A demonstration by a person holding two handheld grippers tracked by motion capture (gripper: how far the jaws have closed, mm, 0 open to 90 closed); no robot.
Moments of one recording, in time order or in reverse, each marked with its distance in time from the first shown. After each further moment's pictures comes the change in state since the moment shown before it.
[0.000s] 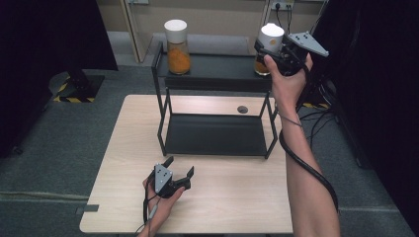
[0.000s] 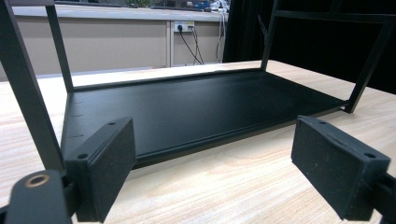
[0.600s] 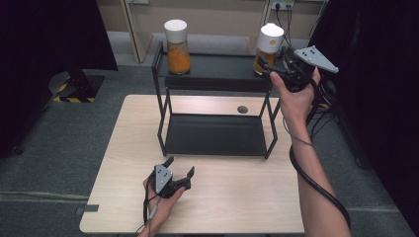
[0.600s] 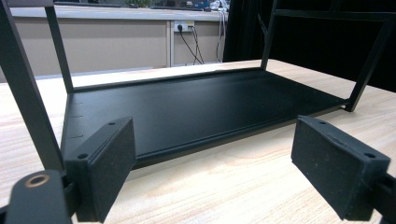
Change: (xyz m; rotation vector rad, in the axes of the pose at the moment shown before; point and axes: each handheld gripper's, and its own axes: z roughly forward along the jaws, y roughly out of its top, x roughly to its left) left arm -0.001 0.001 0.000 0.004 0.001 0.005; right arm -0.005 -0.013 -0.041 -0.009 0.057 -0.034
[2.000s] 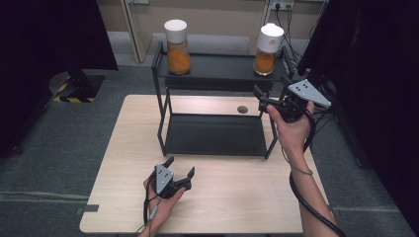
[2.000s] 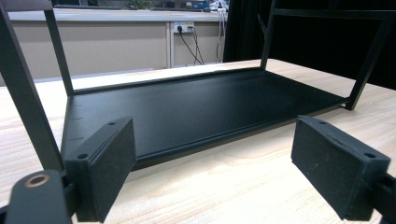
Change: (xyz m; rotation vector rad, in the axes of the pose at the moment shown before) left arm -0.001 -0.001 0.000 -0.006 0.000 0.009; right arm 0.007 -0.054 -0.036 0.035 0.062 -0.015
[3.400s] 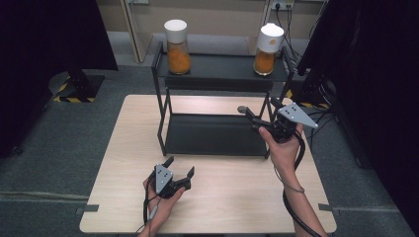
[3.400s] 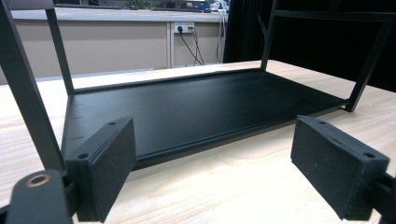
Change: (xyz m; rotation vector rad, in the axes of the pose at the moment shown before) left arm 0.001 -0.001 0.000 -0.003 0.001 -0.005; right arm 0.013 -0.050 -0.013 0.045 0.042 0.029
